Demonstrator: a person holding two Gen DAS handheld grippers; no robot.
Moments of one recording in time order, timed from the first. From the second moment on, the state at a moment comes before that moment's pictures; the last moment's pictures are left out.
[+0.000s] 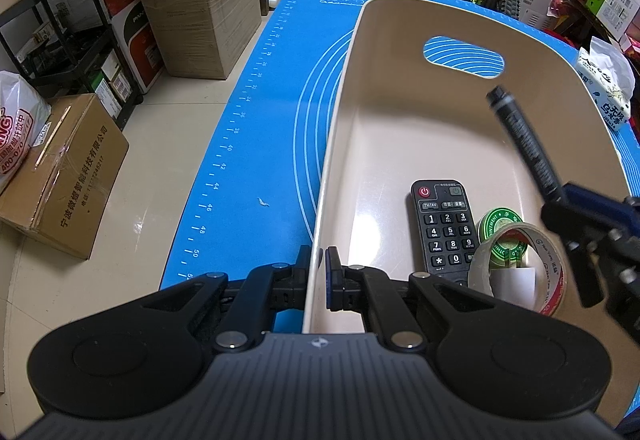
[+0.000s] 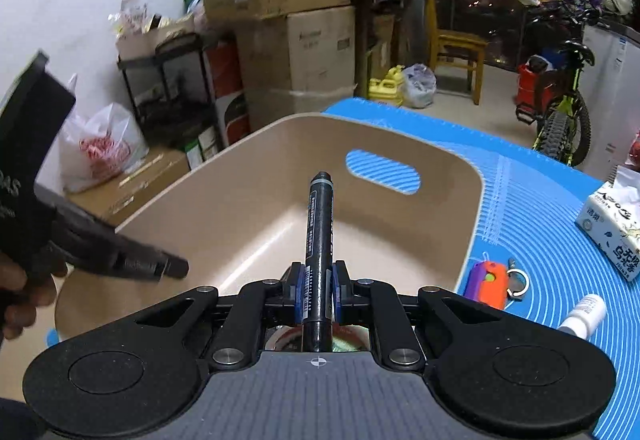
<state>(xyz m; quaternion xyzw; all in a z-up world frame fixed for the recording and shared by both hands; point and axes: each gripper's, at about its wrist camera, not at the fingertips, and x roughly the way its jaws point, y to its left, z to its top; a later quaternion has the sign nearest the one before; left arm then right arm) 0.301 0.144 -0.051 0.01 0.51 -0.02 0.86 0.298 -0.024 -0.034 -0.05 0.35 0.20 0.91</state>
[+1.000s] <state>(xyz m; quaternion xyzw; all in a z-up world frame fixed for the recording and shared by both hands) 0.301 0.144 -0.050 0.01 0.51 -0.02 0.86 0.292 -0.092 -0.007 -0.03 0.31 0.20 0.93</state>
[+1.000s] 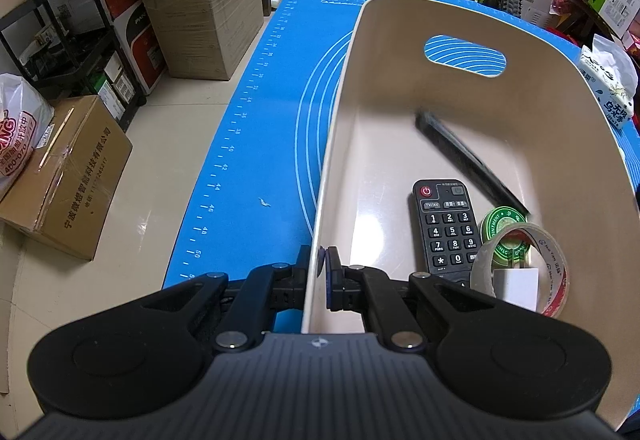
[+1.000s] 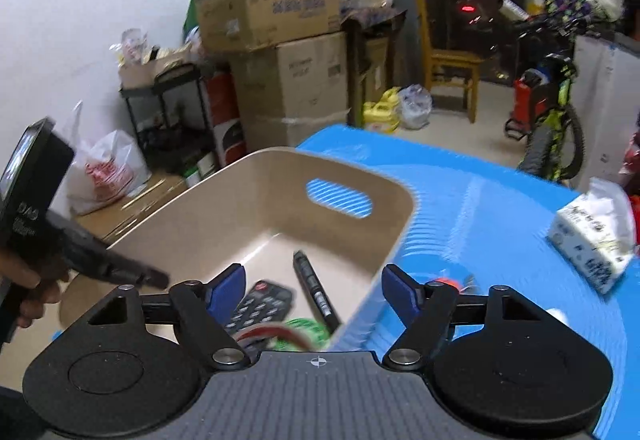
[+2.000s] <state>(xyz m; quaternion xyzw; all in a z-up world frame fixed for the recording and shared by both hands) 0.301 0.141 -0.051 0.02 0.51 -0.02 0.86 0.359 -0.229 -0.107 -0.13 0.34 0.08 0.93</state>
